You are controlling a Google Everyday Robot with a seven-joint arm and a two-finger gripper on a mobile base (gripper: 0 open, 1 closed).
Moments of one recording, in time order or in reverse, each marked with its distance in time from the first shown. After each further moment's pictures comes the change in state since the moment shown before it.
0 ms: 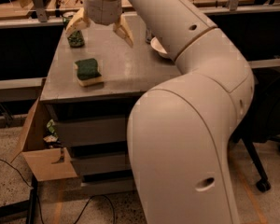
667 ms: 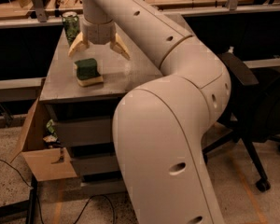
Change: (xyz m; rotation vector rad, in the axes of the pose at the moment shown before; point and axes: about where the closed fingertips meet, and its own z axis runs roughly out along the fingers) arm 0.004 0.000 0.074 -0.087 -0.061 -0.088
